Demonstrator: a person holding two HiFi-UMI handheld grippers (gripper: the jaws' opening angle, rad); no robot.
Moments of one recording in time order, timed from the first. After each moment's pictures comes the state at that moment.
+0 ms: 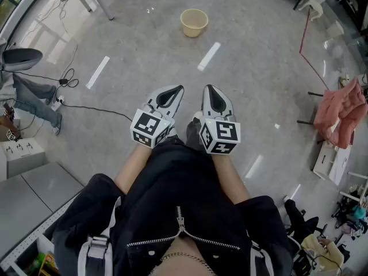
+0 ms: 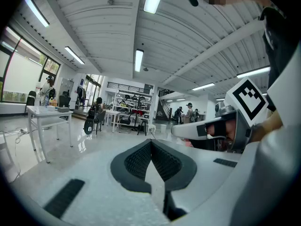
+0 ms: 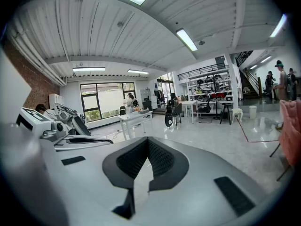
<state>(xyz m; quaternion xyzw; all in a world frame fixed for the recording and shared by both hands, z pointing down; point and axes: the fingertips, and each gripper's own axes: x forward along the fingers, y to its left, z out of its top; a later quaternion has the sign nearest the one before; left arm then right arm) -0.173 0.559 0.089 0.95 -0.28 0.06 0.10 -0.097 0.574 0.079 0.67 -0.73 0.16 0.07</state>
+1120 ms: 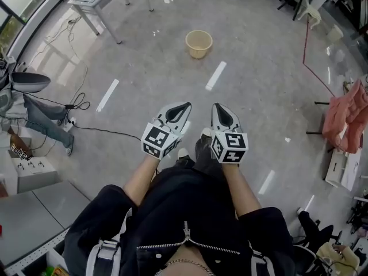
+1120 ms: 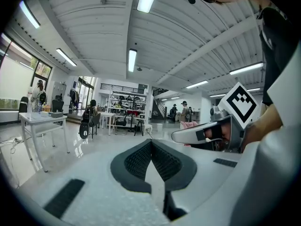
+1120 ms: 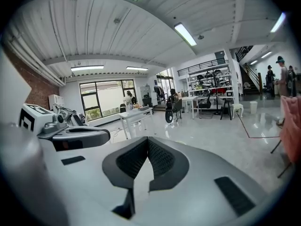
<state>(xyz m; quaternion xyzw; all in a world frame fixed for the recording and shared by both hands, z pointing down) -0.173 0.545 0.097 0.97 -0.23 0.07 0.06 -0.089 0.563 0.102 0.66 -0.72 0.18 0.07</state>
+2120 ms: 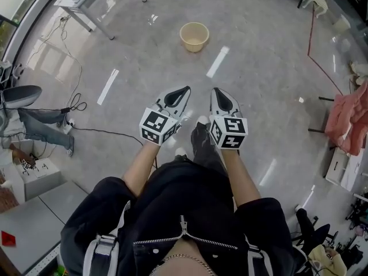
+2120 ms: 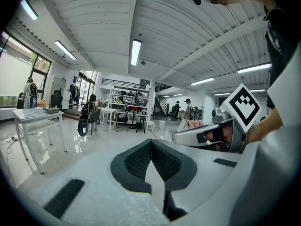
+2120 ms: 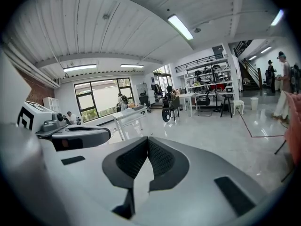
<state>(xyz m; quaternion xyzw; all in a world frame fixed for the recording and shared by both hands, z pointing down) -0.070 0.401 0.111 0.96 -0.24 0.09 0.09 0.012 0.421 0.122 0.66 -0.72 0.20 0.07</state>
